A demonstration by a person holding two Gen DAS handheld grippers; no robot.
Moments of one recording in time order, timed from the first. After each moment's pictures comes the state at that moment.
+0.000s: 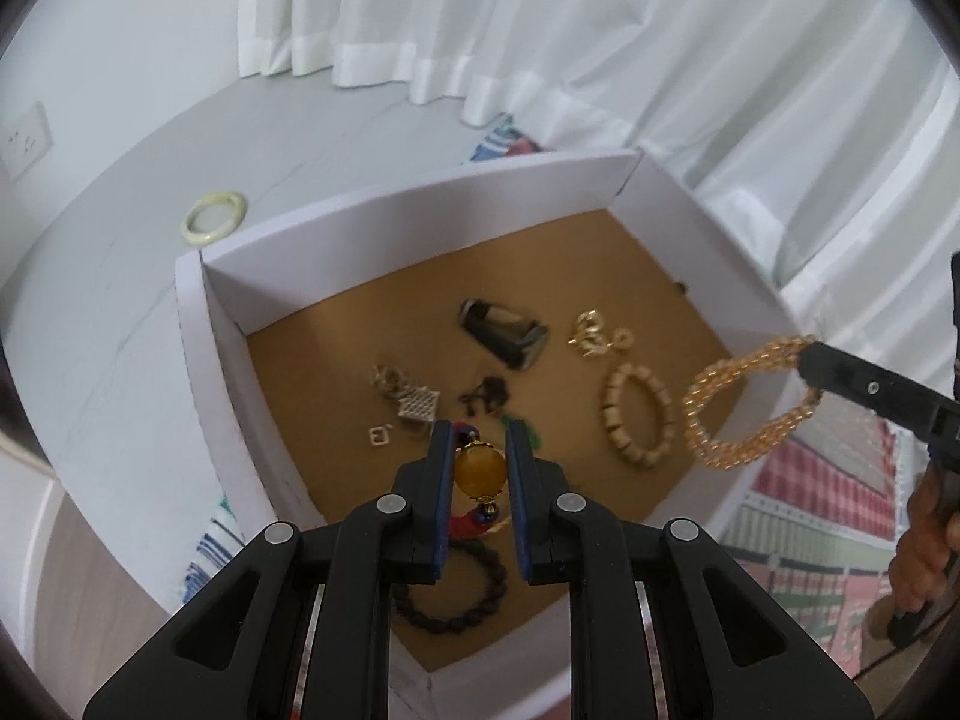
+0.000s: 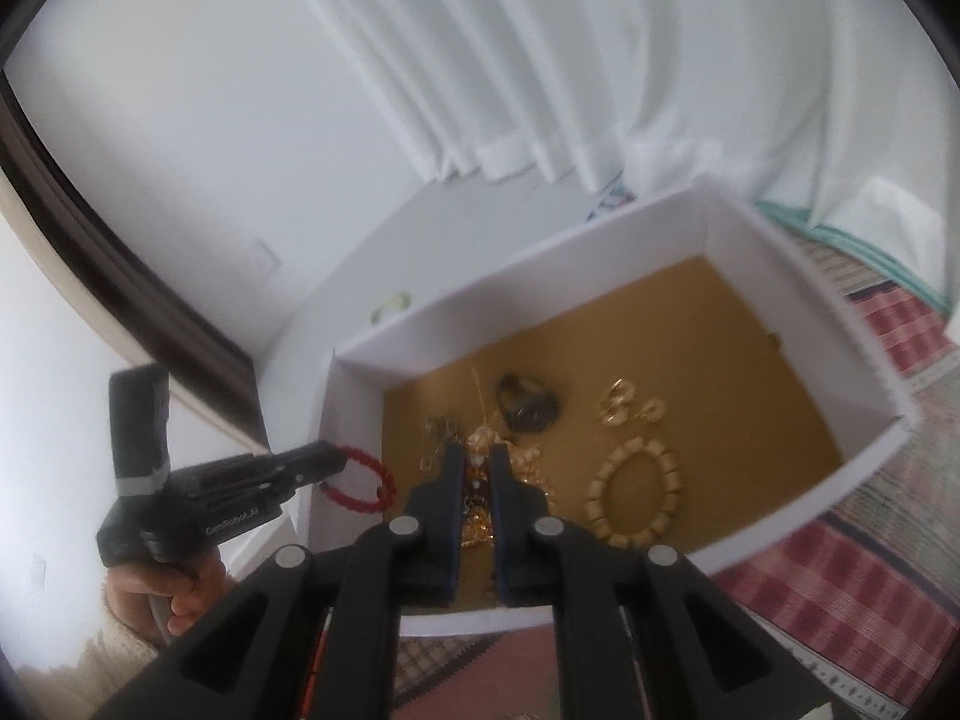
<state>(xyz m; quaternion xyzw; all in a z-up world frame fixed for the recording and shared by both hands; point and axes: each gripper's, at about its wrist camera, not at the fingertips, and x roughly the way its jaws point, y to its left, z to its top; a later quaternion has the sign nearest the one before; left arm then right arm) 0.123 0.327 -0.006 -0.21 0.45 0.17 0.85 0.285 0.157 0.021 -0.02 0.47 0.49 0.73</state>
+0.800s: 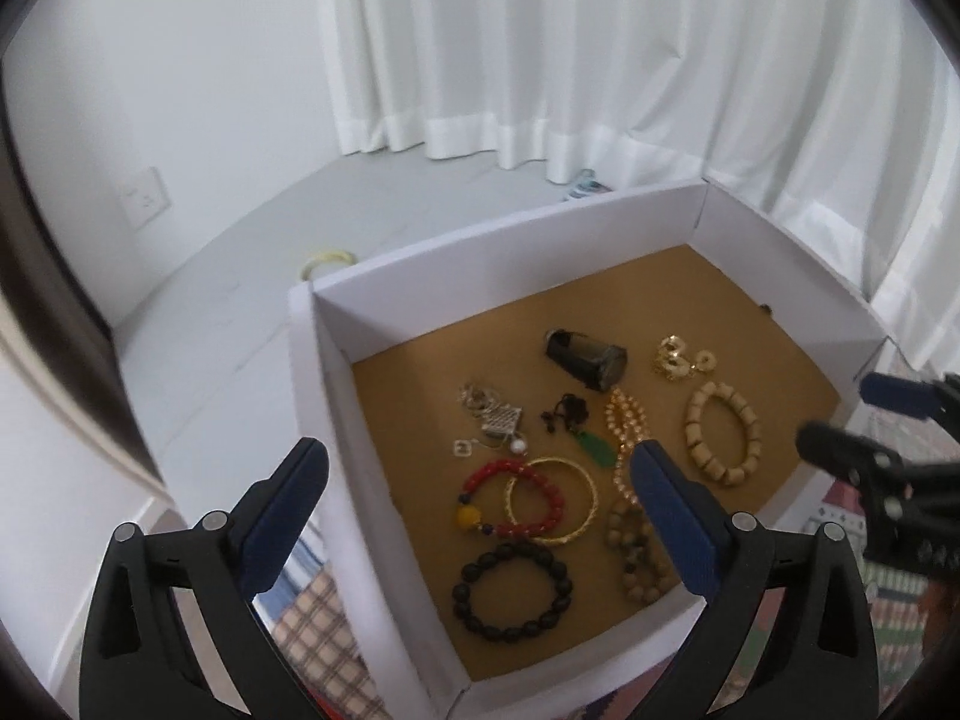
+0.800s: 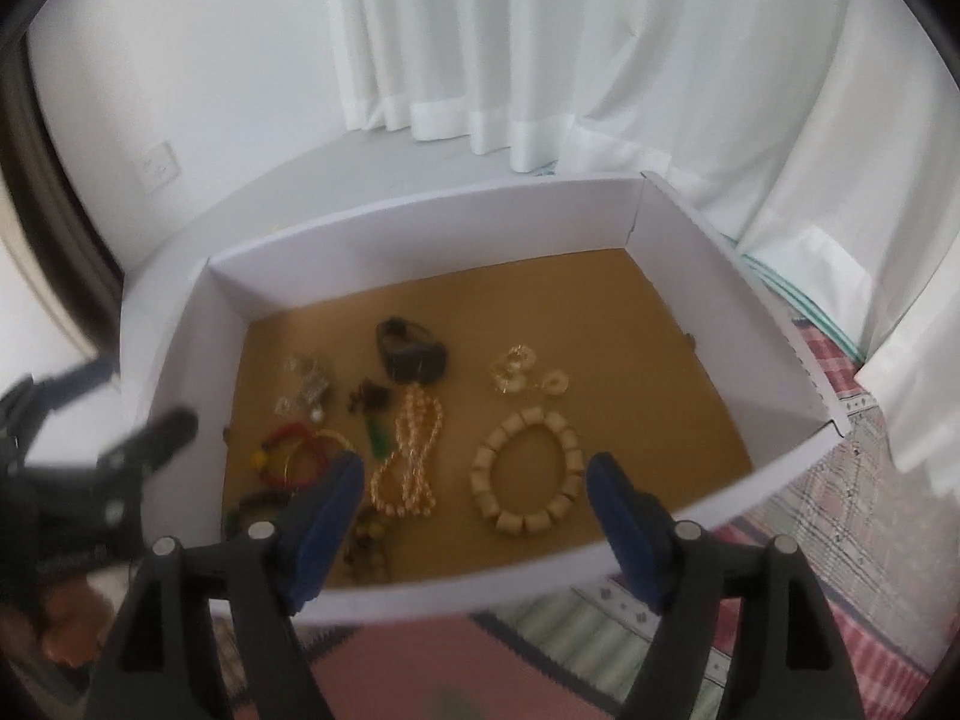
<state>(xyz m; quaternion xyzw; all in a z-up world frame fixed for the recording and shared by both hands) 0.100 0.277 0.000 -0.11 0.40 0.32 0.85 0.244 0.163 -0.013 -0.18 0.41 0.39 0.80</state>
